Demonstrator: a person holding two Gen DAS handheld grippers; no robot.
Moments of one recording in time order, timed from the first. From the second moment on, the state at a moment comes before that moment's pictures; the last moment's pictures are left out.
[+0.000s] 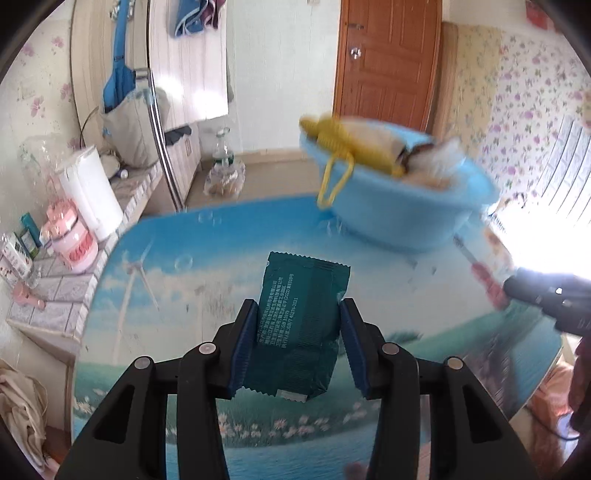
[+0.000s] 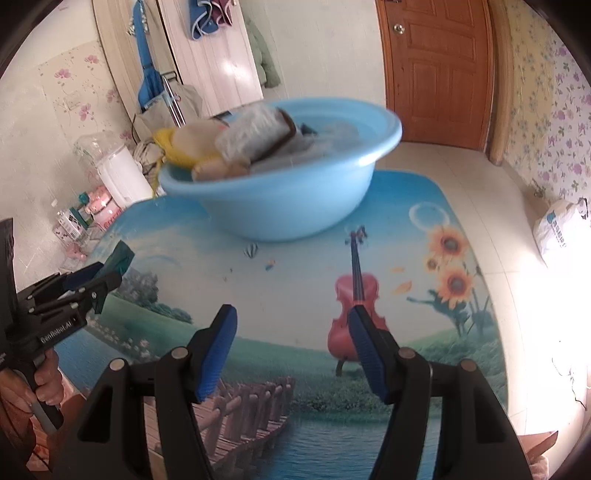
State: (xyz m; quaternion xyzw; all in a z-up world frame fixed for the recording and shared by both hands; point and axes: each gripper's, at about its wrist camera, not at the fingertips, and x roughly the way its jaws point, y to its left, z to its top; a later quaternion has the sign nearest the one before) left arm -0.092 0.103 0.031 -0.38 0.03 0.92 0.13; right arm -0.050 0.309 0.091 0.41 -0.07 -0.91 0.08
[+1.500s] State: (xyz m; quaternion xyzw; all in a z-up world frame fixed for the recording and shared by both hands) left arm -0.193 0.202 0.109 -0.31 0.05 0.93 0.18; right arm -0.148 0.322 0.144 0.35 -0.03 -0.93 0.08
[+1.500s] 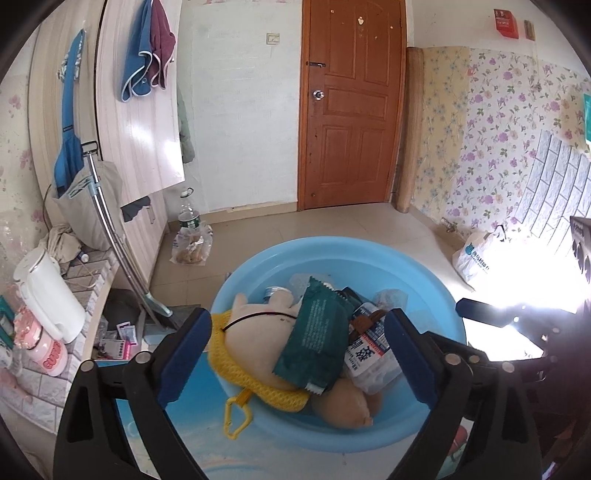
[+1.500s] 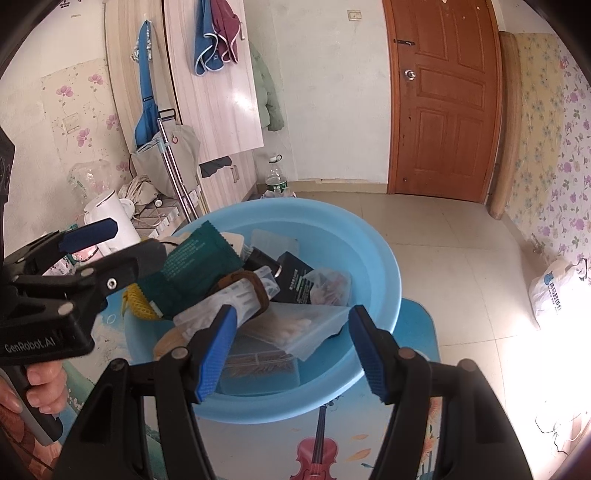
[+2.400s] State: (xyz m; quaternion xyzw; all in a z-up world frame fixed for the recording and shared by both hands) left arm -0.075 0.103 0.166 -0.31 0.02 0.95 0.07; right arm -0.052 0.252 0.221 0.24 0.02 -0.97 0.05
